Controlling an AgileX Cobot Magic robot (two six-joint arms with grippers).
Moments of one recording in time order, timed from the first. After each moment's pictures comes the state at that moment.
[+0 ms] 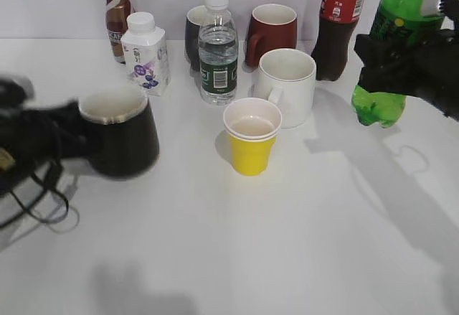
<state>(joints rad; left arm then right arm) -0.29 1.88 -0.41 0.05 -1.16 -0.07 0.32 1.51 -0.51 -0.01 -0.82 -0.01</state>
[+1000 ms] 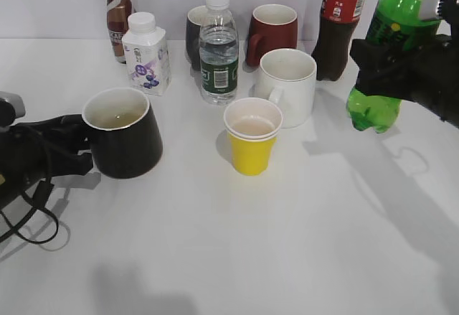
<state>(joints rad) -0.29 1.85 -0.33 0.05 -1.22 -0.08 0.32 1.51 -0.50 -0.03 -0.82 0.04</state>
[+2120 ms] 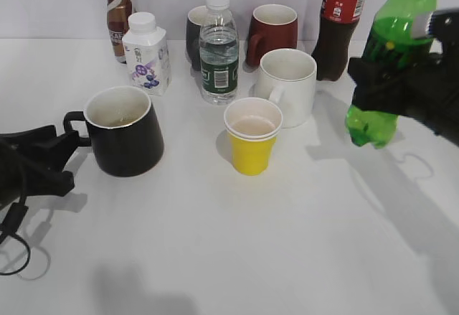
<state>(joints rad) -0.29 1.72 -0.19 0.10 -1.21 -0.08 0.32 1.57 -0.48 -0.01 -0.84 0.04</state>
